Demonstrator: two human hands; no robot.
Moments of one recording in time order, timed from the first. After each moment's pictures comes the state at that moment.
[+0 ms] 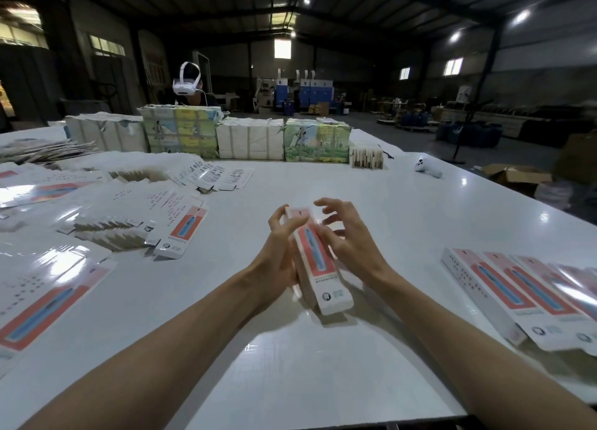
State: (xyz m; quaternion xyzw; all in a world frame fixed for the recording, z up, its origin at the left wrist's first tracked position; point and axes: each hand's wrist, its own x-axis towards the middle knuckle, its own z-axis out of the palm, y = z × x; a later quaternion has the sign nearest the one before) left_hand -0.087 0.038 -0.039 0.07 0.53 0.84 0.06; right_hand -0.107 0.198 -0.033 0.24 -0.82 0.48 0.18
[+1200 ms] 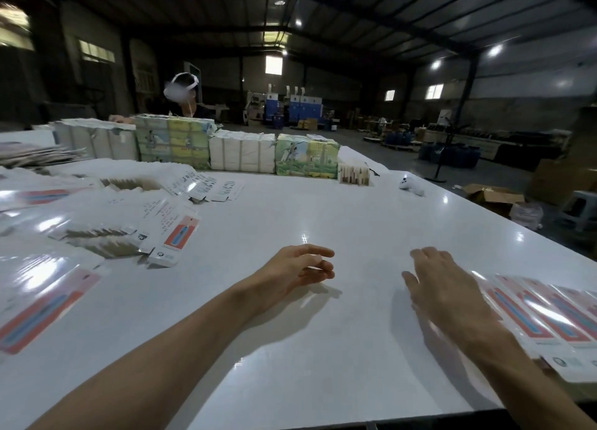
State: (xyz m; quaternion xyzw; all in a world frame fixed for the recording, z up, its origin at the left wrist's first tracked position) left_hand -0.083 0.034 -0.047 0.19 0.64 0.73 0.15; right_hand -0.009 0.306 -0.012 -0.03 -0.98 0.00 0.21
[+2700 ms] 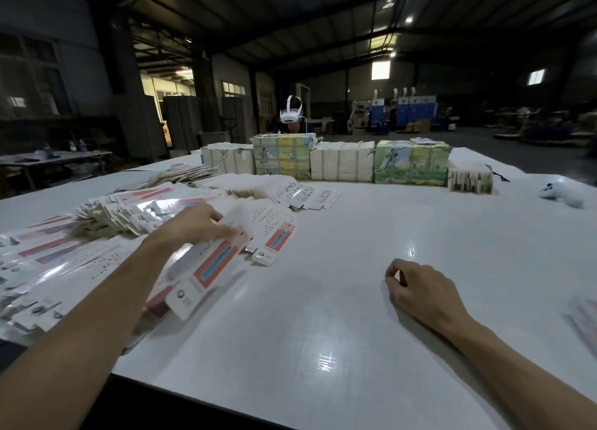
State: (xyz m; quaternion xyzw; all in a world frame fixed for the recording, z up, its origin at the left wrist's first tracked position) left_hand -0.027 -0.224 0.065 -0.19 0.96 0.22 -0.05; right_hand -0.104 0.189 -0.054 0.18 -0.95 0.20 0.15
